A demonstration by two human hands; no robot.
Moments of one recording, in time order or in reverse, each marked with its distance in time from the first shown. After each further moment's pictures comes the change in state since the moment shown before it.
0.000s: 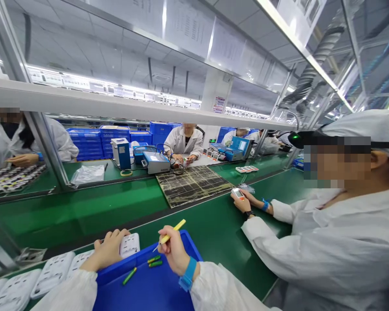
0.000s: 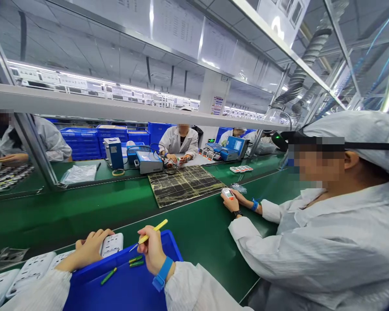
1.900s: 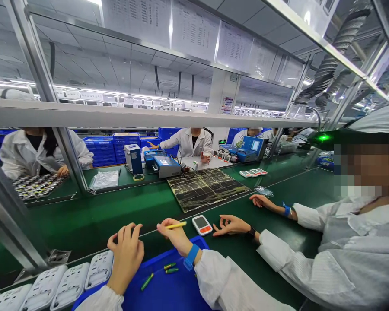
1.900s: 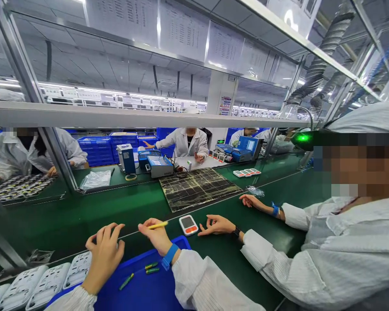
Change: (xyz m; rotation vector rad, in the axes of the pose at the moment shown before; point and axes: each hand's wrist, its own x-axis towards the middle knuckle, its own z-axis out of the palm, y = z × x) left_hand -0.024 0.037 0.001 0.257 0.864 0.041; right_hand 0.064 0.014 0.002 -0.541 -0.158 -0.111
